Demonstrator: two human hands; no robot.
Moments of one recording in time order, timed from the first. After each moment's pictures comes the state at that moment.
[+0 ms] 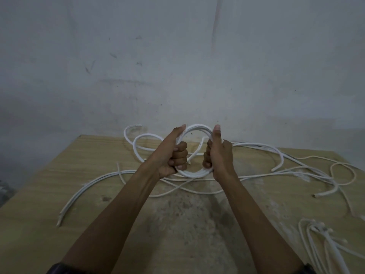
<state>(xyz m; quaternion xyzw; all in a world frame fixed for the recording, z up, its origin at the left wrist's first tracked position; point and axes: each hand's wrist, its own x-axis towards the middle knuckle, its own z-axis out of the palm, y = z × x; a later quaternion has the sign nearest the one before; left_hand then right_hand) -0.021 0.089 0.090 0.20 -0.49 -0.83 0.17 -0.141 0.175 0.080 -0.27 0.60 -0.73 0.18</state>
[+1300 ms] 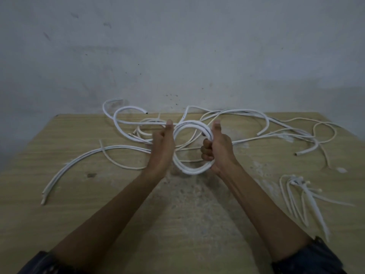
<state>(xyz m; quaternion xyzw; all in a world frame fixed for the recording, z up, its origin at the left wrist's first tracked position) -0.032 0.146 0.031 0.34 -0.61 -0.58 0.42 -0.152 0.234 0.034 -0.14 0.57 -0.74 0.33</state>
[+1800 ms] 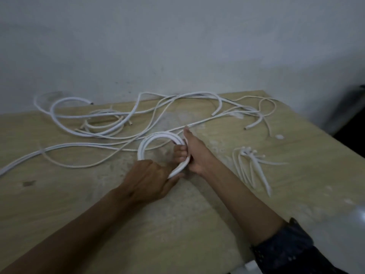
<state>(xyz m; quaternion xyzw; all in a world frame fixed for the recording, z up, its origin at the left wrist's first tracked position) -0.027 0.207 -0.034 -0.01 -0.94 0.13 0.30 -0.159 0.299 0.014 -0.04 0.49 -0.72 0.49</state>
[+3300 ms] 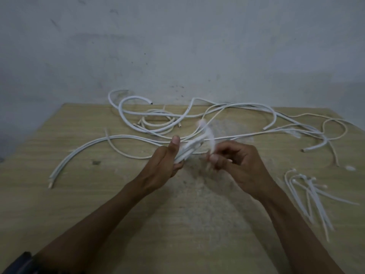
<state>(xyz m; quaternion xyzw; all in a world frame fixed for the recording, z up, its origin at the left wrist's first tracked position) 0.022 0.177 0.013 0.20 -0.74 -0.60 0.24 -0.127 0.328 0.041 -0.49 0.55 -0.63 0.25</state>
